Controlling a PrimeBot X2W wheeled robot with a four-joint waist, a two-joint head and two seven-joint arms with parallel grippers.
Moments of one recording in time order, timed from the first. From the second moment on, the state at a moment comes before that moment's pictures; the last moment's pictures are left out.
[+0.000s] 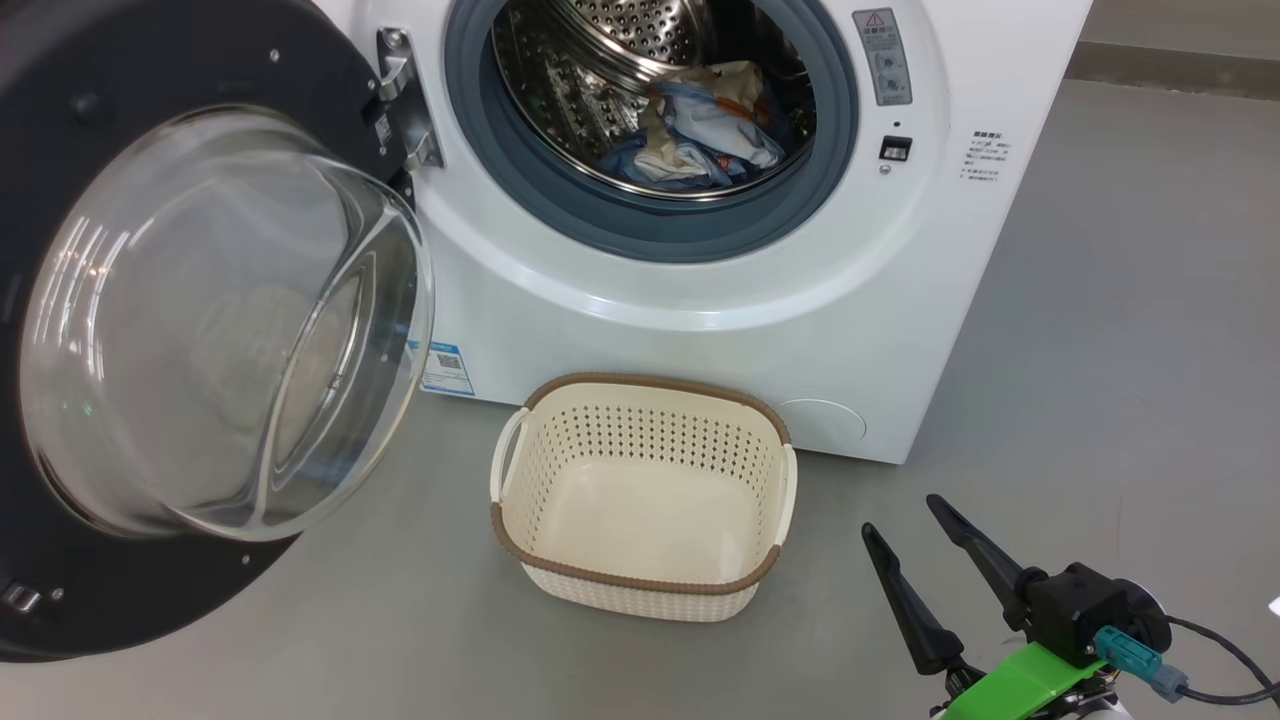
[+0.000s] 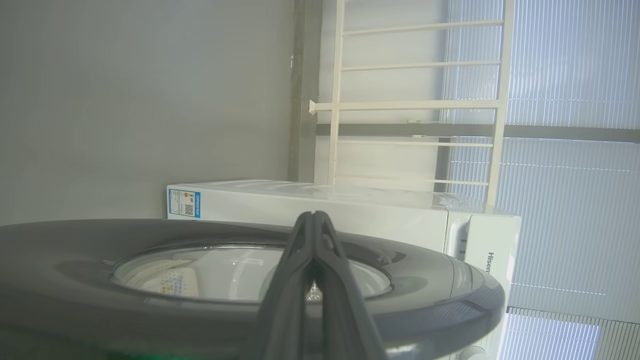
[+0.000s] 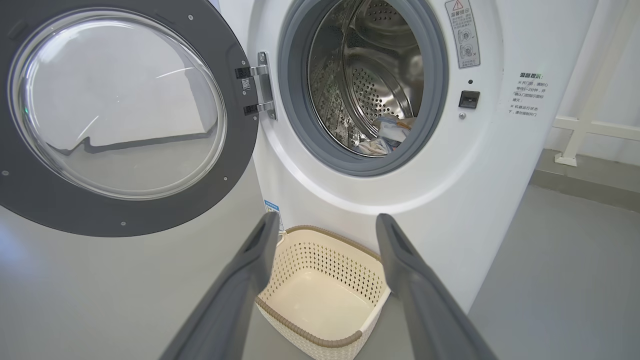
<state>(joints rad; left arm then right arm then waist) -0.74 0.44 0.63 0.81 -1.26 0.20 0.57 -0.08 -0.21 0.24 0.20 0.26 0.13 -0.26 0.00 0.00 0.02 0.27</state>
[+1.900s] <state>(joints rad) -0.53 0.13 0.42 0.21 -1.32 0.34 0.94 -0.08 -0.18 0.21 0.20 0.26 0.13 -0.26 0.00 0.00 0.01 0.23</state>
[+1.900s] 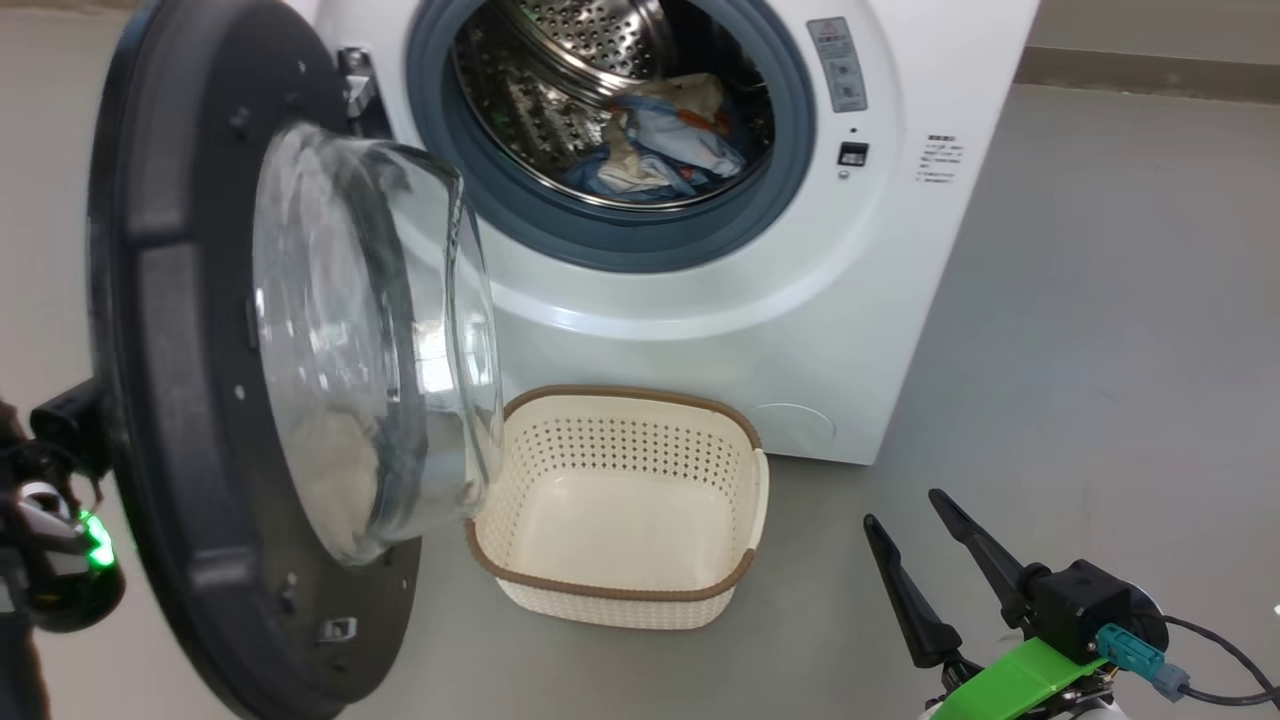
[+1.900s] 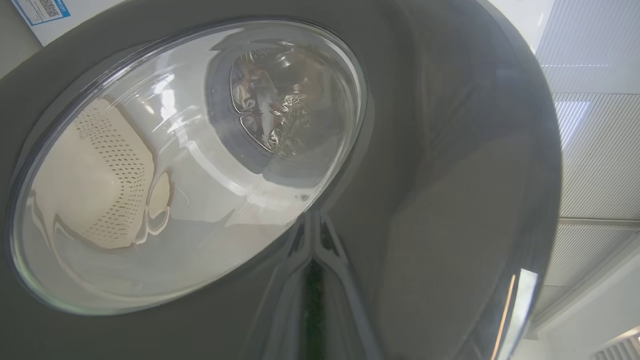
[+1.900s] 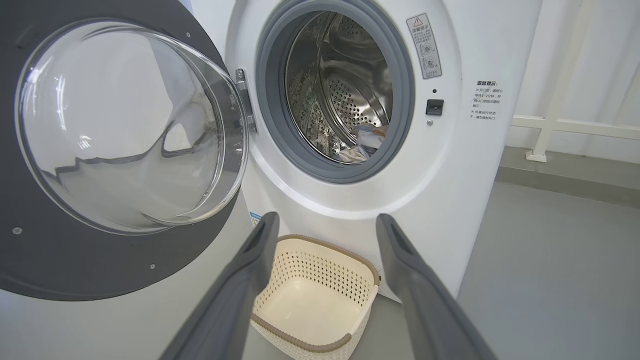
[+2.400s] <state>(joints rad) -0.53 0.06 0.38 0.20 -1.33 0.30 0.86 -0.08 -0.16 0.21 0.20 0.26 0.13 -0.26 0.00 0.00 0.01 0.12</state>
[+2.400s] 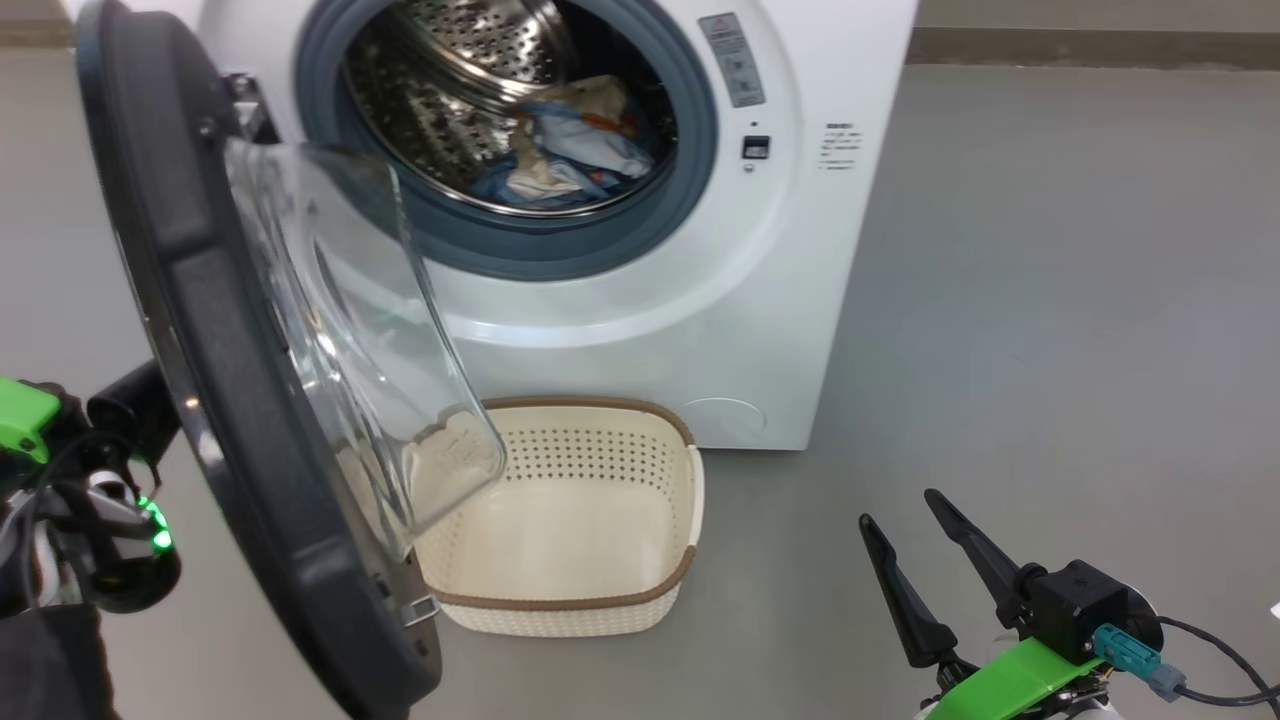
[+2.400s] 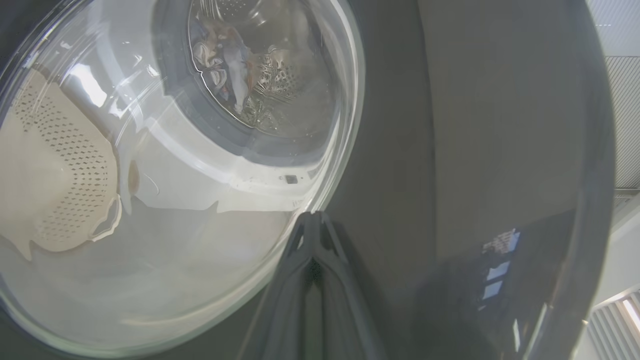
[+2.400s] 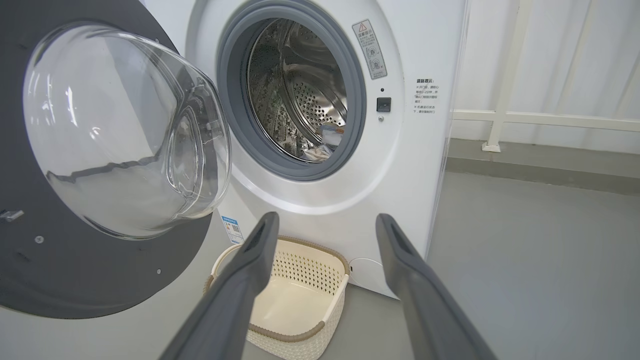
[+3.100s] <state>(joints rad) -0.58 0.04 0.30 0.30 -1.40 0.21 0.72 -0.09 -0.15 0.21 0.20 0.26 0.13 -0.26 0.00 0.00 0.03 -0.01</state>
